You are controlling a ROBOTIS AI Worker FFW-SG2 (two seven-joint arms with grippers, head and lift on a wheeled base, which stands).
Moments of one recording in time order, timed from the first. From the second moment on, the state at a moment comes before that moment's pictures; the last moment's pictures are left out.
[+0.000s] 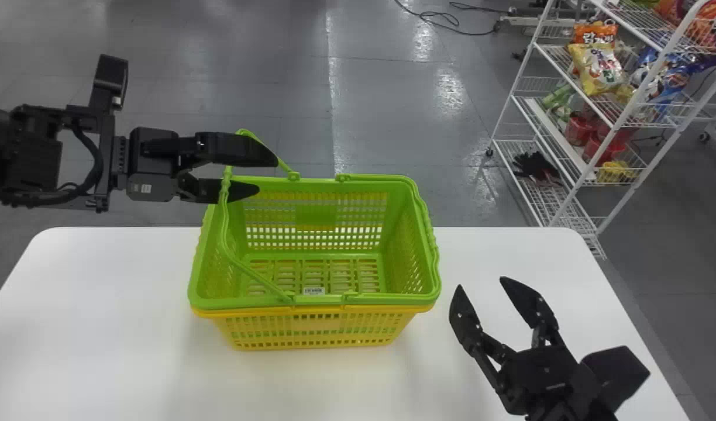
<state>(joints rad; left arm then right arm) -0.69 0.40 -0.15 -1.25 1.13 1.43 -0.50 0.51 -0.12 -0.02 -1.87 -0.08 -0.15 0.17</state>
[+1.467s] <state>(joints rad) -0.74 0.34 -0.18 -1.22 1.14 1.43 -0.49 0.20 -0.16 0.08 -1.70 0.10 0.12 0.16</state>
